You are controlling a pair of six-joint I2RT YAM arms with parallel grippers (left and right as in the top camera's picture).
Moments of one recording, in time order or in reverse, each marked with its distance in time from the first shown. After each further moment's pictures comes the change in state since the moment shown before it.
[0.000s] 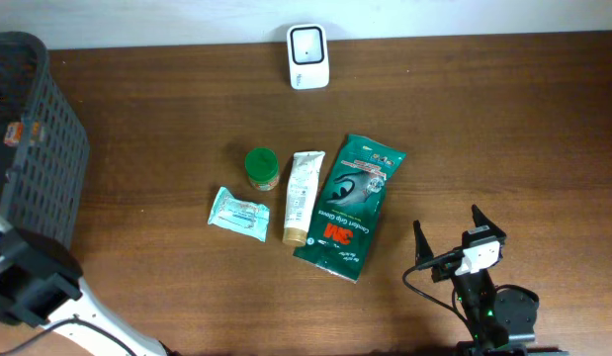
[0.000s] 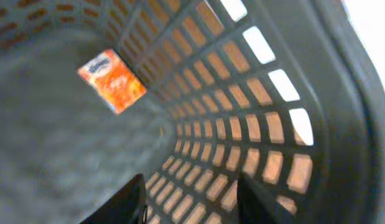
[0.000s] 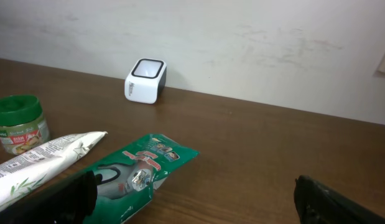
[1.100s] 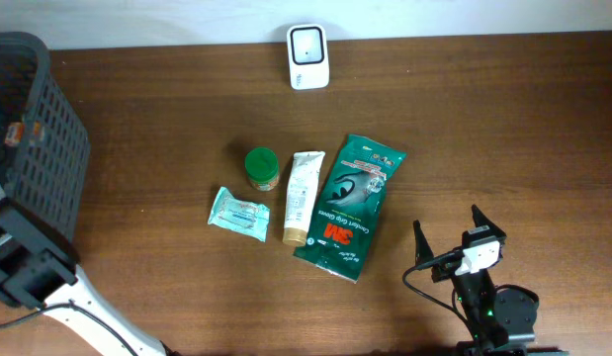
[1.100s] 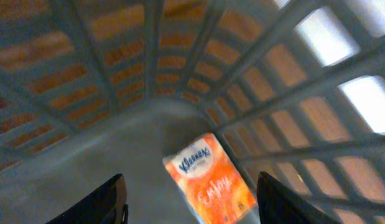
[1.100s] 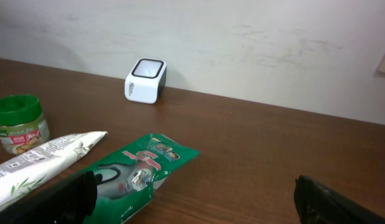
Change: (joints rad) left arm -0.004 0.165 -0.271 0.556 -0.342 -0.013; right arm 0.000 0.000 0.000 0.000 0.000 0.000
